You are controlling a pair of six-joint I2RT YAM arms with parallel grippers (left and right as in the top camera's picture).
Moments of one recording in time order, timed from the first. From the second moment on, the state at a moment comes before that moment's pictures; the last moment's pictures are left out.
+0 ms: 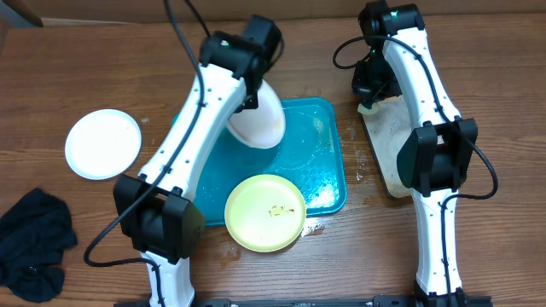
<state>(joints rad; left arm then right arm) -0.40 2.02 2.04 -1.42 -0.42 -0.54 0.18 2.53 2.52 -1.60 0.05 0.46</state>
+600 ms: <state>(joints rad) 0.10 2.00 2.04 -1.37 0.00 -0.48 0.18 2.53 2.52 -1.64 0.03 0.46</state>
